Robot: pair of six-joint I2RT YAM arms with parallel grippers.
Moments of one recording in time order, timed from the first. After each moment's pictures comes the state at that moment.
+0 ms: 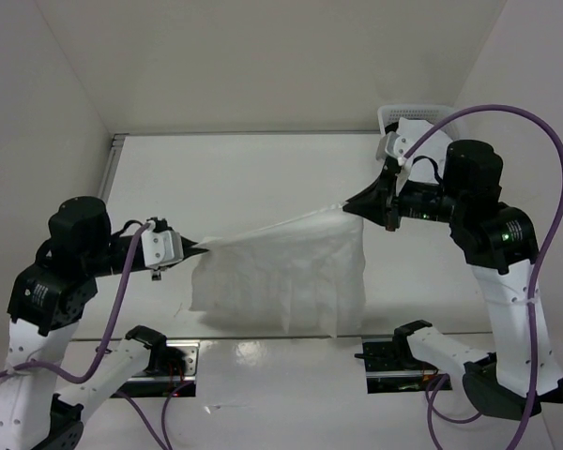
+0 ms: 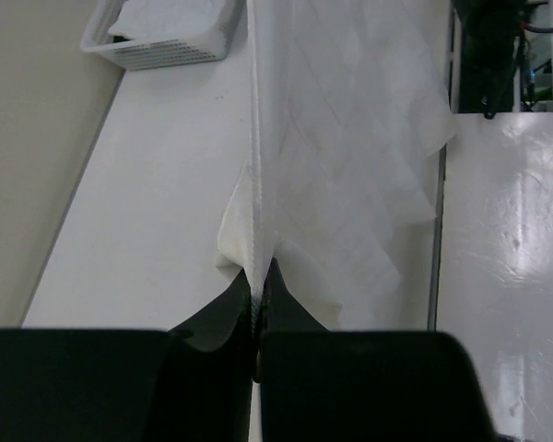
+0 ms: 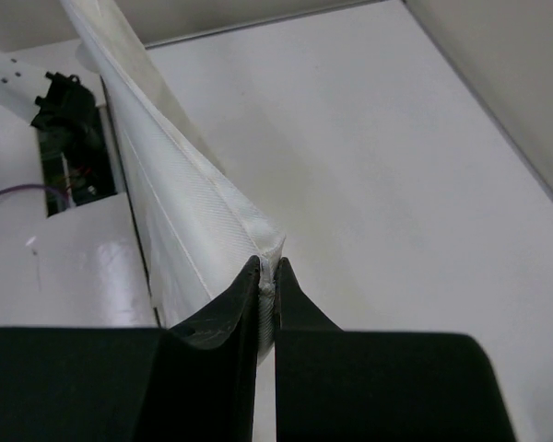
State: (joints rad) left arm -0.32 0.78 1.36 -0.99 0.82 0.66; right arm 0.29 1.03 1.63 -0.95 -0.82 -0.35
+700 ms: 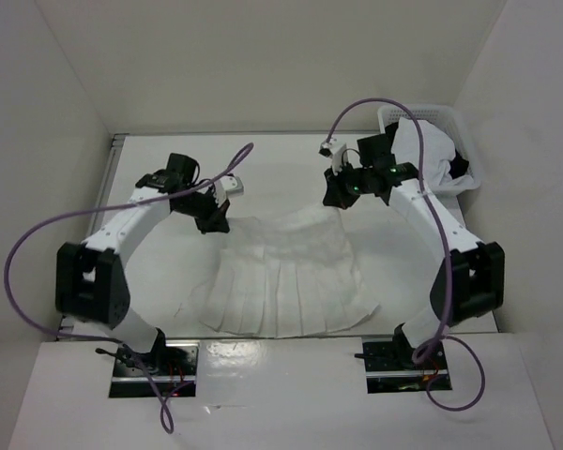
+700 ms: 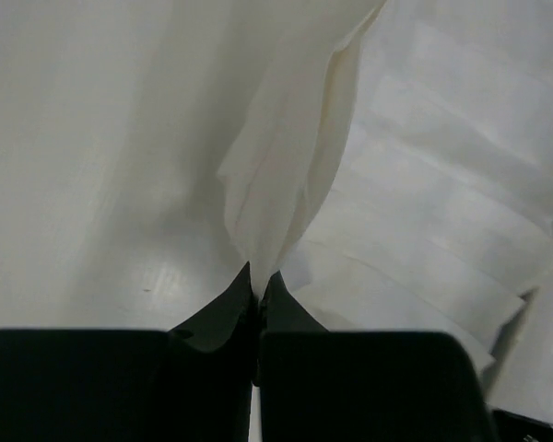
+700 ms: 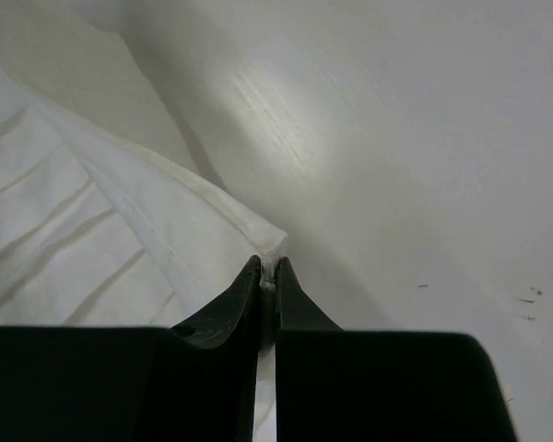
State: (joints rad) left arm -0.22 1.48 1.19 -0.80 0.71 0.72; right arm 0.28 1.50 1.32 -0.63 -0.53 -0.35
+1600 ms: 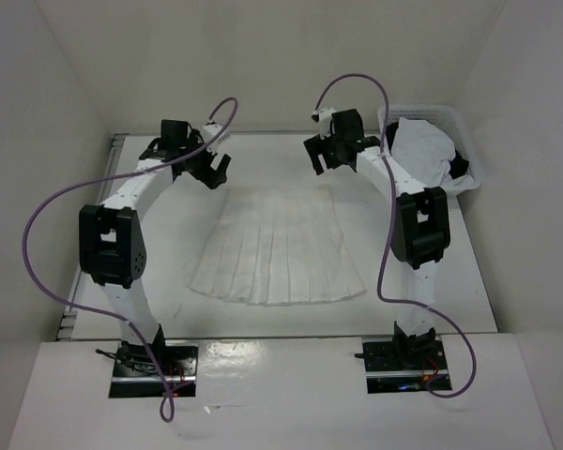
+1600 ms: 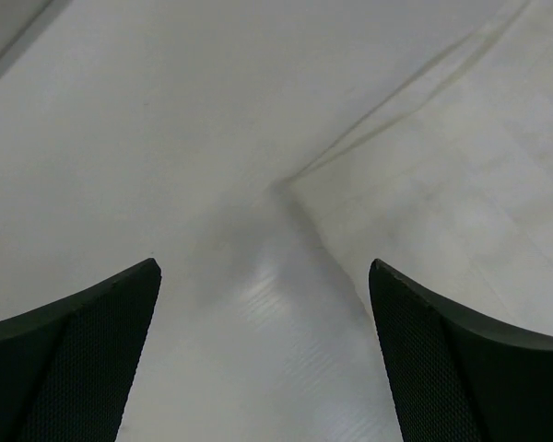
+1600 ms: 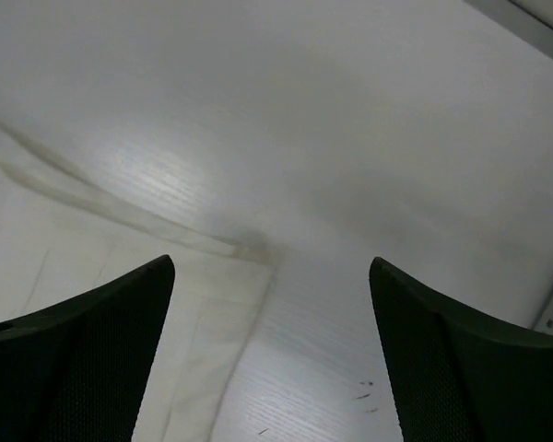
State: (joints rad) left arm -0.10 1.90 1.55 -0.40 0.42 0.50; right arm 0.28 2.08 1.77 -0.42 -0.09 -0.23
